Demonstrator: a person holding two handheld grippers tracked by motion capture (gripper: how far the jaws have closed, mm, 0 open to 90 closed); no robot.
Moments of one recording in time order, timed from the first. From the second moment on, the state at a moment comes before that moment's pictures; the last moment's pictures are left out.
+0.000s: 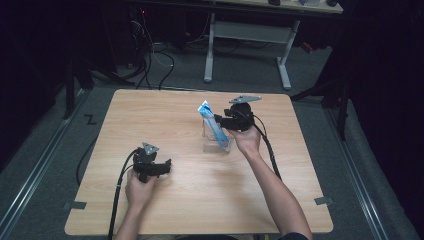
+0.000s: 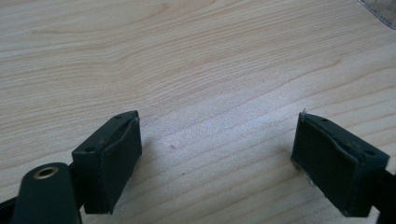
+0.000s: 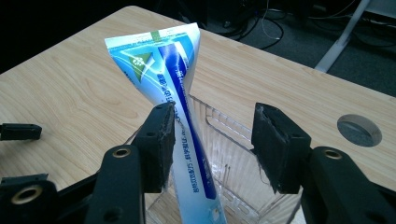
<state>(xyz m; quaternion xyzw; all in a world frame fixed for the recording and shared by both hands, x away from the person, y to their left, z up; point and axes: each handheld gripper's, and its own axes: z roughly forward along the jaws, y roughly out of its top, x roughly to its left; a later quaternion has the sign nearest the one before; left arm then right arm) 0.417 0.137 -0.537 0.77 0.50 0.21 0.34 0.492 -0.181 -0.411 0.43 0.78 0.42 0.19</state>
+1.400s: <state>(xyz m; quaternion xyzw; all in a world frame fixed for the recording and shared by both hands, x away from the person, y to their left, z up) 0.417 0.137 -0.537 0.77 0.50 0.21 0.34 0.462 -0.209 -0.391 0.42 0.77 0.45 0.20</state>
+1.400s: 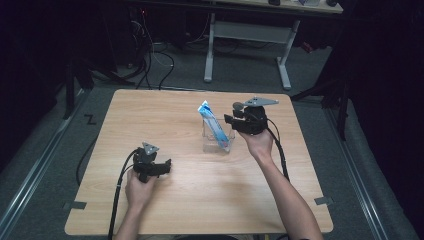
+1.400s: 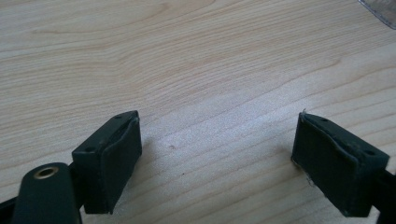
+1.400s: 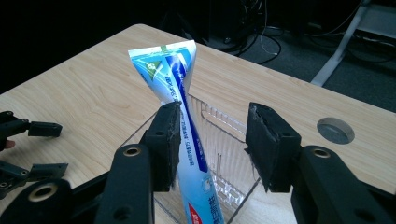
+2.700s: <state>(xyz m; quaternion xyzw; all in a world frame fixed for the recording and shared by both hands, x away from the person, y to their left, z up) 0.417 0.136 -0.537 0.77 0.50 0.21 0.34 0.431 -0.250 -0.376 0.42 0.75 0.46 0.22</state>
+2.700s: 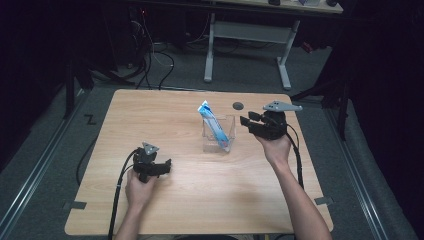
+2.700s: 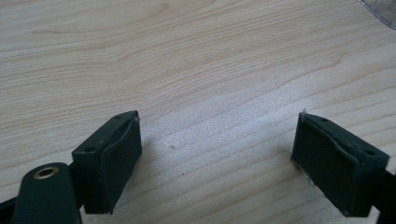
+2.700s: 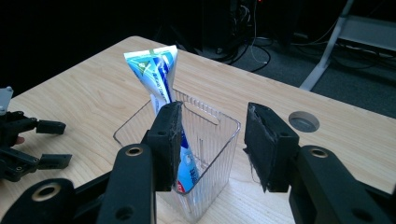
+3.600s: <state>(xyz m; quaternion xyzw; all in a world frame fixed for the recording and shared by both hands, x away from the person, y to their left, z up) 0.417 0.136 -0.537 0.77 0.50 0.21 0.34 0.413 -0.256 -0.367 0.41 0.75 0.47 0.23</state>
